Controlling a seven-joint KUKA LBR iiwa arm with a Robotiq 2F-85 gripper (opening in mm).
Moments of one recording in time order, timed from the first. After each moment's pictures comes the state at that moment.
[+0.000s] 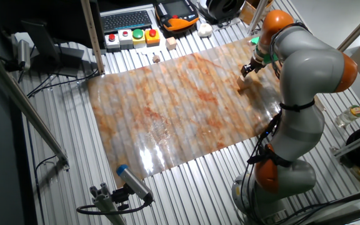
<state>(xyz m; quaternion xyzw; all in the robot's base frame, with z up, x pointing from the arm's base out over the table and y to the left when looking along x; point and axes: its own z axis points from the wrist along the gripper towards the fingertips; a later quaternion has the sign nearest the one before) 0.574 -0.220 0.116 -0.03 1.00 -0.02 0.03</state>
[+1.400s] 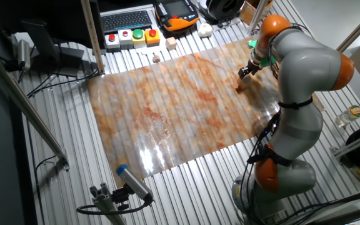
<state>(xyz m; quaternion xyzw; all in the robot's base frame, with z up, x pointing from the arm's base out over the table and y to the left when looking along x) 0.580 -0.216 0.089 -0.04 1.00 -0.01 0.03</state>
